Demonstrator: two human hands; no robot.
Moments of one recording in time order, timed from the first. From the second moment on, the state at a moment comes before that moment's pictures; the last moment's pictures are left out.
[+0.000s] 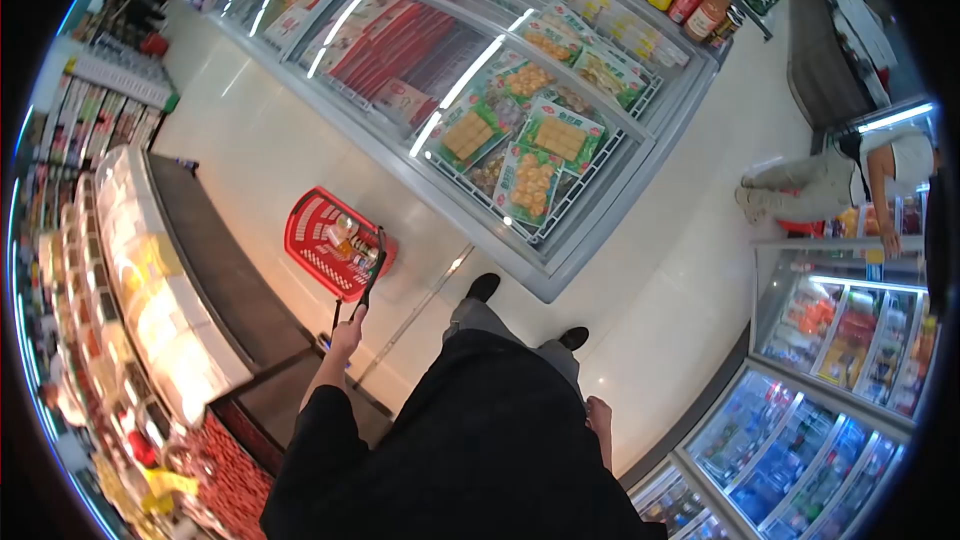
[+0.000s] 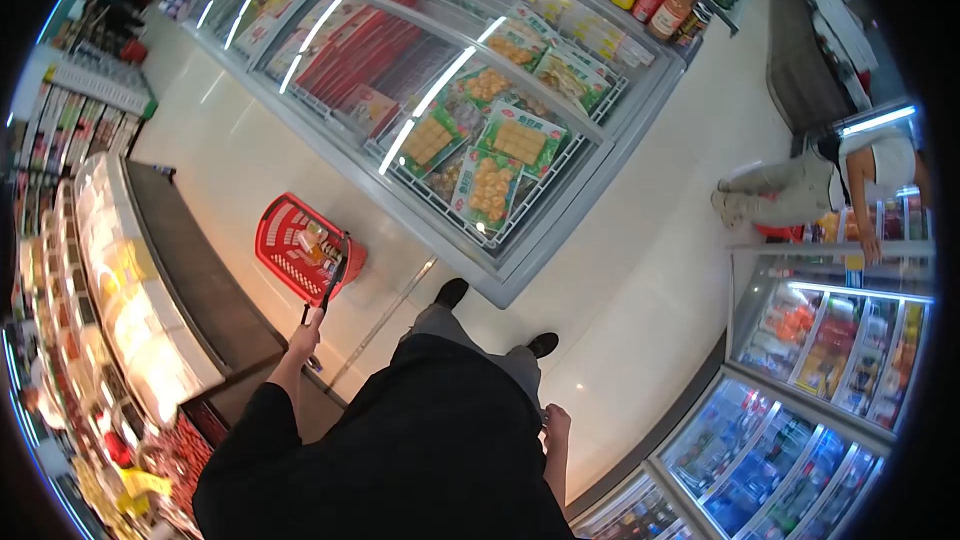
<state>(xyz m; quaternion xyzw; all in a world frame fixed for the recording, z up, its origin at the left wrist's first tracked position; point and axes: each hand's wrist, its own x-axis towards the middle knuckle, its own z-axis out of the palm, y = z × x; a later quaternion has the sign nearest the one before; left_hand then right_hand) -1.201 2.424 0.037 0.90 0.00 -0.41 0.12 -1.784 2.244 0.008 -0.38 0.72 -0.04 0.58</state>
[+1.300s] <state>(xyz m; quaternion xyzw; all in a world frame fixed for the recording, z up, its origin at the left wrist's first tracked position) -1.657 2.273 0.039 0.61 0.27 -0.69 0.28 -1.937 1.772 -0.004 -0.39 0.68 0.09 0.62</state>
